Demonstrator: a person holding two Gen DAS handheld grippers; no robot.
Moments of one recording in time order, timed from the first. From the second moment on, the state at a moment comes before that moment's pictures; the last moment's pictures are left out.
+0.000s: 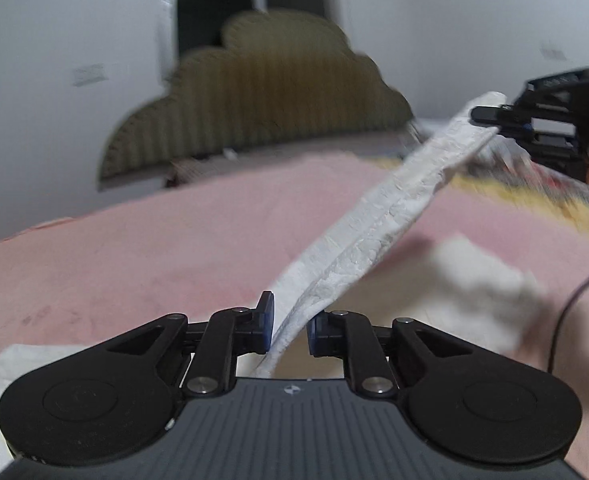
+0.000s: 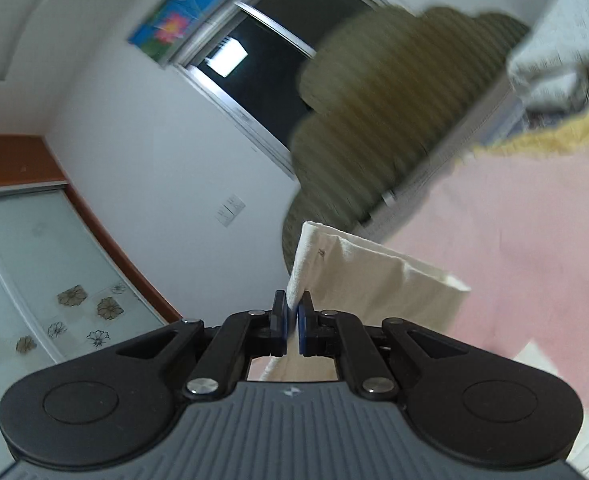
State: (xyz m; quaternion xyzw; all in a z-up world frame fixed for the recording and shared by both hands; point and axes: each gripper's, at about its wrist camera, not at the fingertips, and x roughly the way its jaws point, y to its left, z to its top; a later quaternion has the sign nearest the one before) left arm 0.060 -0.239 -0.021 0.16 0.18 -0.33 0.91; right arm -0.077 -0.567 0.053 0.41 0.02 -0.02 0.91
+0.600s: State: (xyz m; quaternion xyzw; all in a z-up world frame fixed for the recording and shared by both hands) left arm 0.041 -0.244 -0.070 0.22 0.25 -0.39 0.86; right arm -0.149 -0.570 -0.049 0.48 0.16 -0.17 0.85
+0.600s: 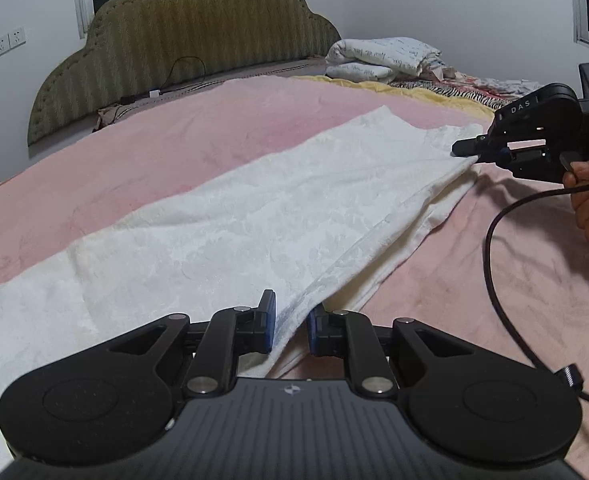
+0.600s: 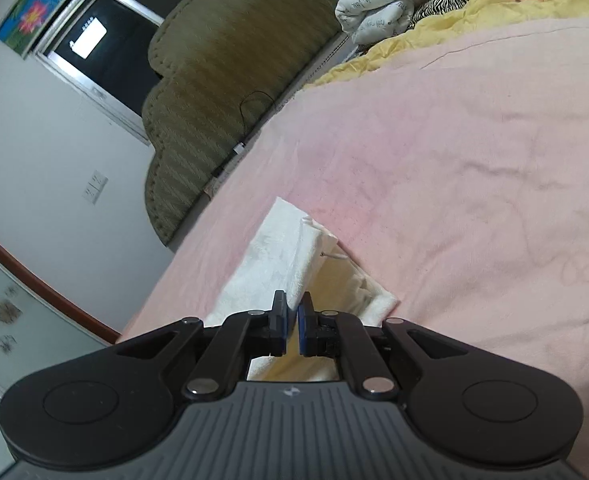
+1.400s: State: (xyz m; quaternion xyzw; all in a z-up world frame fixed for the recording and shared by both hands) left arm 0.069 -0.190 -0.054 0.14 0.27 -0.29 0.90; right arm -0.087 -0.514 -0.009 0.21 0.24 -0.23 0.92
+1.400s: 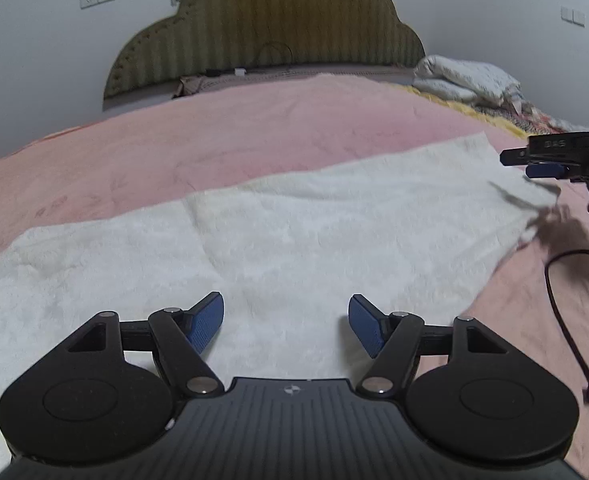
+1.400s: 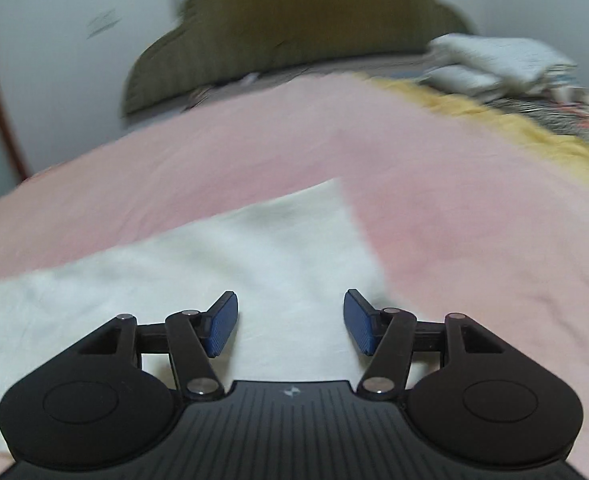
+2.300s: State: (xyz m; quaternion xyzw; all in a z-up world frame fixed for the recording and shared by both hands) left arm 0.072 -0.187 -0.073 0.12 0.29 -0.28 0.91; right arm -0.072 -0.501 -0.006 0.22 0.31 -0.14 0.92
